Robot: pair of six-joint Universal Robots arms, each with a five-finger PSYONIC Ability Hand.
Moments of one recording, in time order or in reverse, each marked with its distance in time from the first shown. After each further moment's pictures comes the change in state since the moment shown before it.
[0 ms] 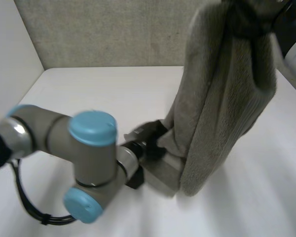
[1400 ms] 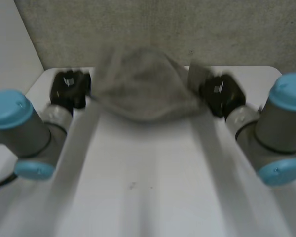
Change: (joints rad) left arm 0.374 0.171 -0.232 0.468 0.008 0.791; right arm -0.140 0.532 0.132 -0.260 -0.041 -0.156; left_hand 0.033 0.011 0.010 0.011 0.024; right_hand 0.000 0.000 0.004 0.000 0.018
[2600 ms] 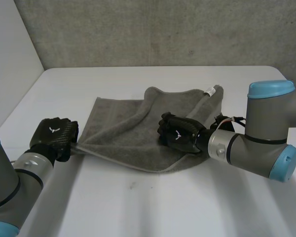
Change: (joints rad) left arm 0.059 0.308 -0.407 -0.224 -0.003 0.069; right arm -0.017 0.225 -0.199 0.417 -0.582 -0.920; left_hand 0.000 0.000 0.000 0.000 0.000; right_hand -0.544 -0.713 -0.738 -0.746 -0.717
